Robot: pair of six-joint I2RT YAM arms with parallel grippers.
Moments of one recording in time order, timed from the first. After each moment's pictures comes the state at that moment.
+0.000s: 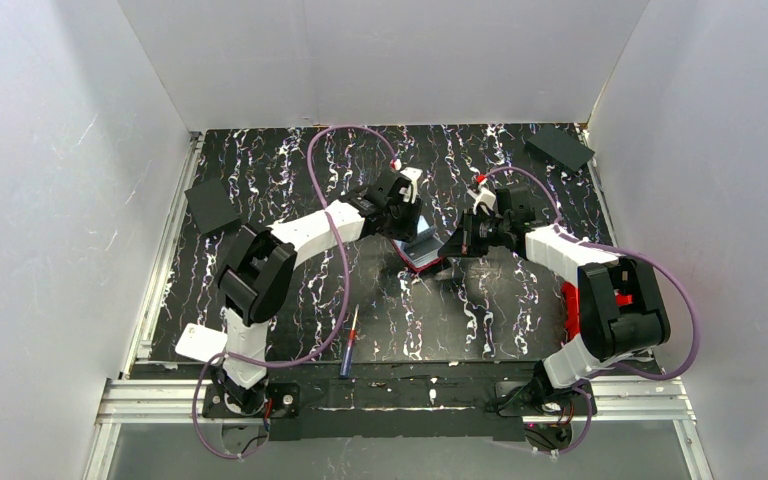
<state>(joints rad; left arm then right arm) -0.72 1.96 1.45 -0.34 0.02 -0.31 0.28 1.55 0.85 -0.14 -0.70 0.41</state>
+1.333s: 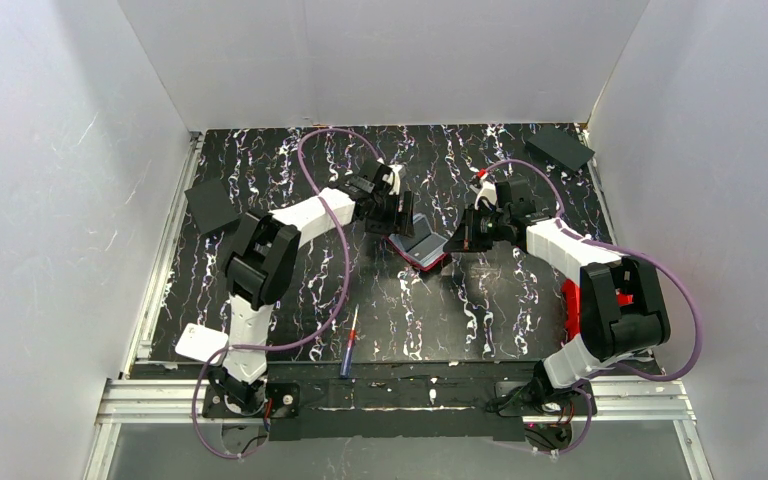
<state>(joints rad) -0.59 2.06 1.52 -0.40 0.25 -0.38 0.28 1.55 0.92 -0.24 -0.59 0.35</state>
